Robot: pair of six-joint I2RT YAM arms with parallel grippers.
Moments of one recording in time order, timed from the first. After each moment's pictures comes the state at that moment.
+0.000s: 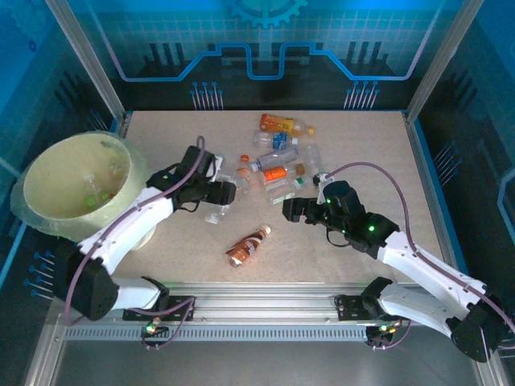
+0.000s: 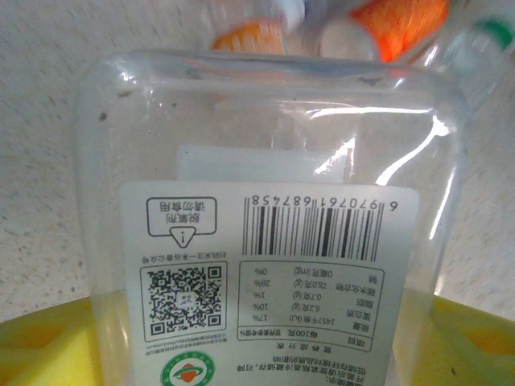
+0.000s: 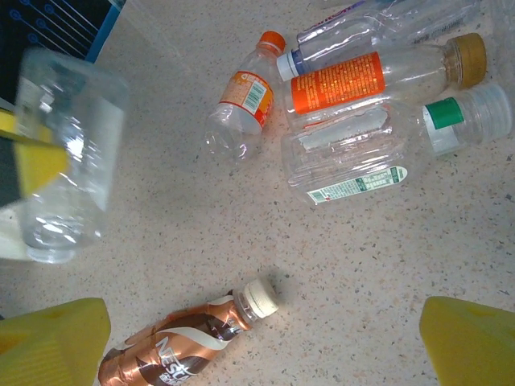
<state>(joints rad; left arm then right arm) -0.42 1.29 1.09 -0.72 0.02 -0.26 0.68 0.96 0.73 -0.37 0.00 0.60</state>
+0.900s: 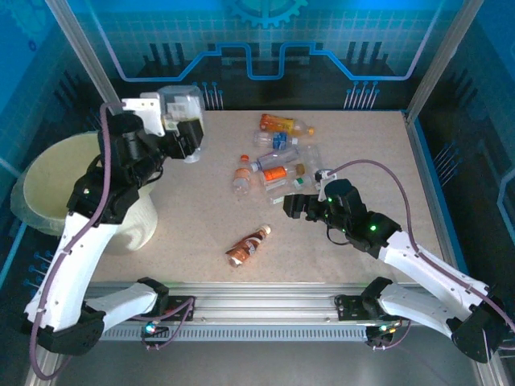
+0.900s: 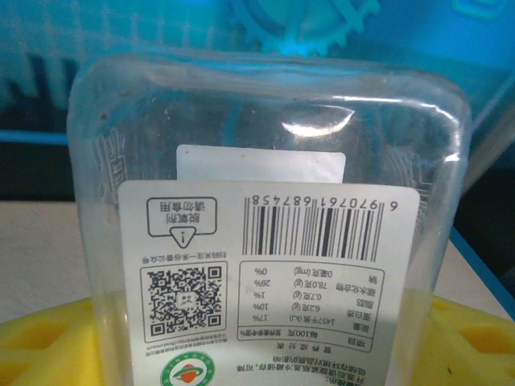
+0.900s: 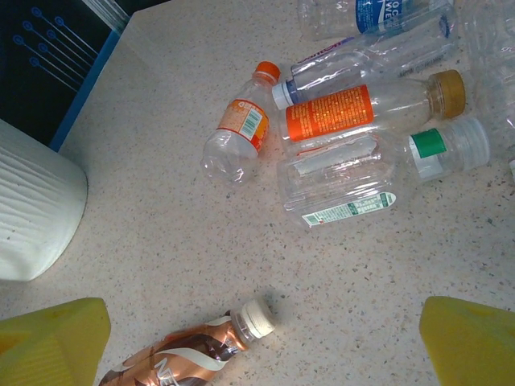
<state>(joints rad) -0.37 1.08 1.56 -0.71 -0.17 -0.29 0.68 0.95 0.76 -0.37 0.05 0.59</state>
